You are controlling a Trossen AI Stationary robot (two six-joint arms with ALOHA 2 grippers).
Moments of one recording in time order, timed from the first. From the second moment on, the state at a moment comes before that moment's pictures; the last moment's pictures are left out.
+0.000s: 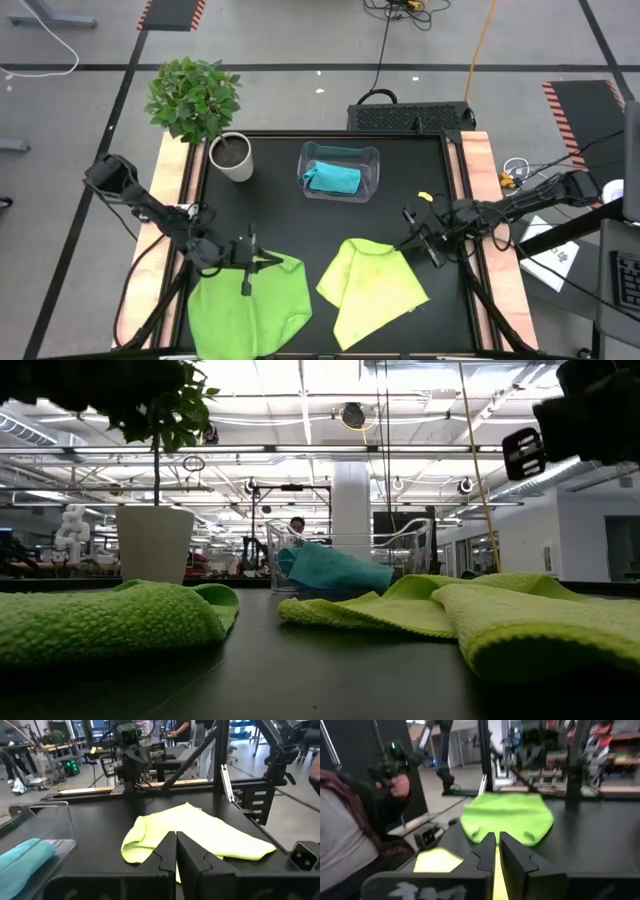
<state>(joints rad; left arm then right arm) -0.64 1.29 0.35 0.83 -0.57 -0.01 0.19 0.66 0.02 0.66 -0.26 0.12</state>
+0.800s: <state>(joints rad) -0.56 1.04 0.01 1.03 -0.63 0.08 0.16 0.63 0.02 0.53 -0.13 -0.01</state>
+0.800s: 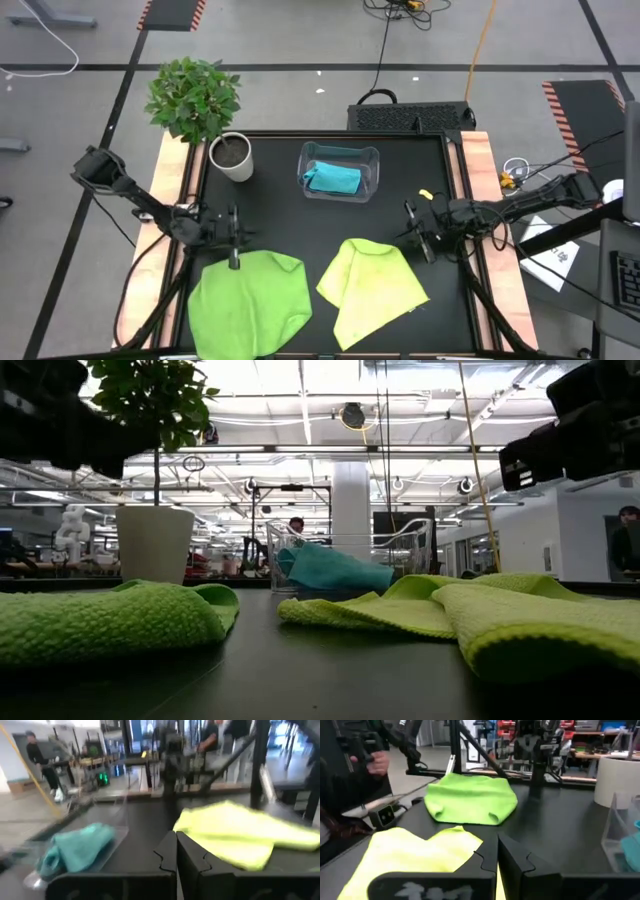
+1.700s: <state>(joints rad) -0.60 1.00 0.01 0.89 -0.37 0.01 0.12 0.60 0.02 0.50 -0.14 0.00</state>
